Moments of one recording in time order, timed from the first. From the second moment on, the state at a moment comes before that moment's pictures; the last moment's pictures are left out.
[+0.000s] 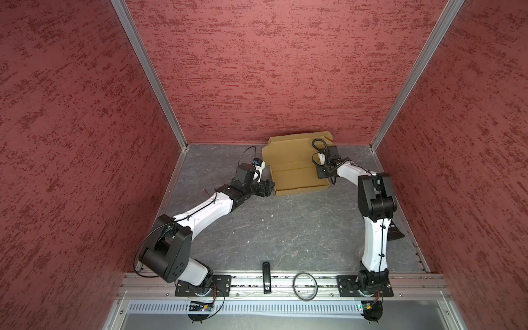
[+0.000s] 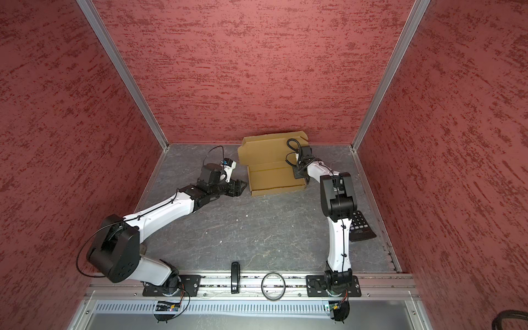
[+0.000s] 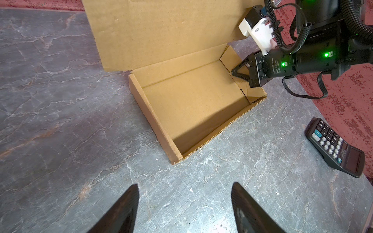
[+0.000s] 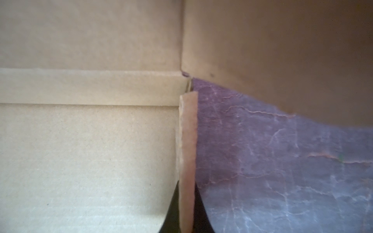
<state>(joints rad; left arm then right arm) -0.50 1.48 0.96 -0.10 0.17 -0.29 0.14 2.19 1.59 -0.40 0.03 -0.03</state>
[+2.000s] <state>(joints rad) -0.49 1.45 0.91 -0.10 0.15 -0.30 0.19 2.23 1.67 -0.47 0.13 -0.01</state>
